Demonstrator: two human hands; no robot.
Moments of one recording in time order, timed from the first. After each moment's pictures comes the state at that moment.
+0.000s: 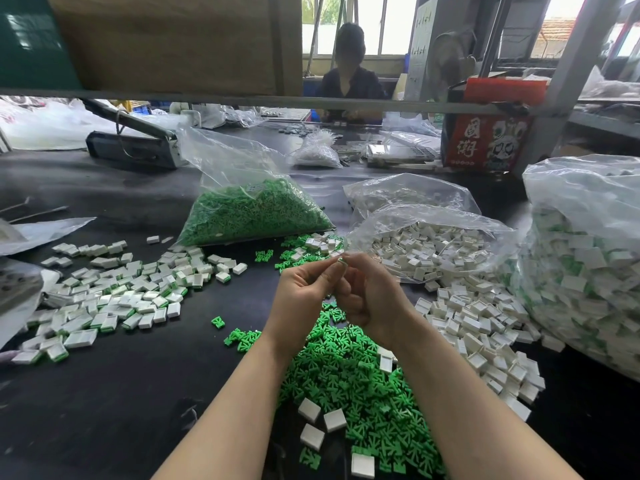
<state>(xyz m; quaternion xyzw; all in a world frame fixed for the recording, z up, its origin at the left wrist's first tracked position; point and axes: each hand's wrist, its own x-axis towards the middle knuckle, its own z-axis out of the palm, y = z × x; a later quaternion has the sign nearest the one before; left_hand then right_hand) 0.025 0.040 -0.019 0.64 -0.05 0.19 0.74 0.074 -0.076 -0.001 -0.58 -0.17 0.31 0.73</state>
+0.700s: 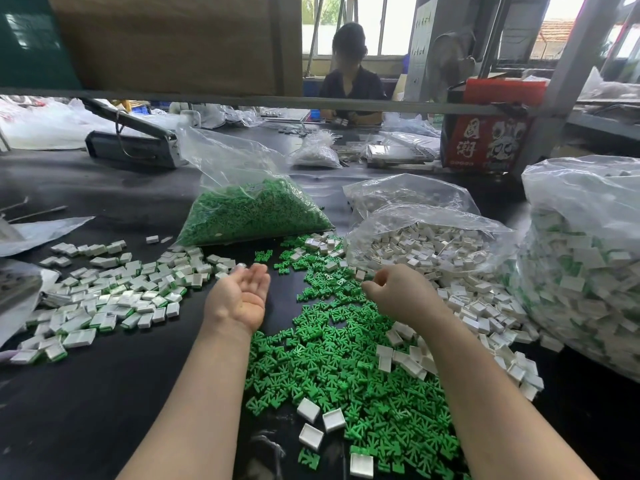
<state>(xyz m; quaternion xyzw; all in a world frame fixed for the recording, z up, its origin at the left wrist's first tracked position) 0.031 0.112 -0.018 0.23 0.27 0.20 0.91 0.102 -0.108 -0.003 -0.95 -0.17 0.04 0.25</state>
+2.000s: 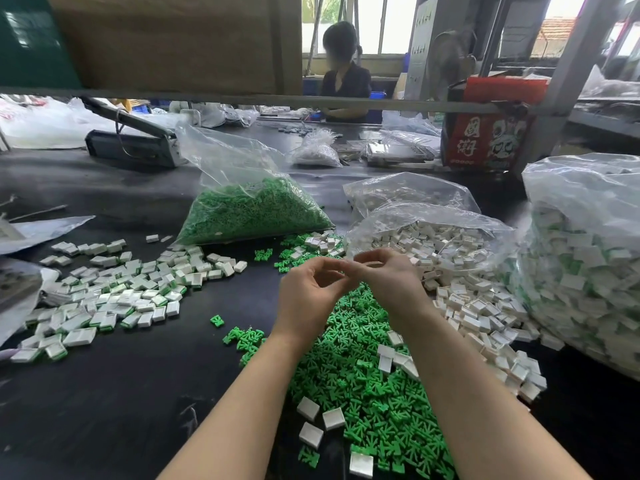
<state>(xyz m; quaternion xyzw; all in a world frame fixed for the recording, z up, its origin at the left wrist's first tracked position) 0.030 0.034 -0.021 0.74 0.02 0.23 0.63 0.077 -0.089 0.014 -0.73 -0.09 0.08 0.67</state>
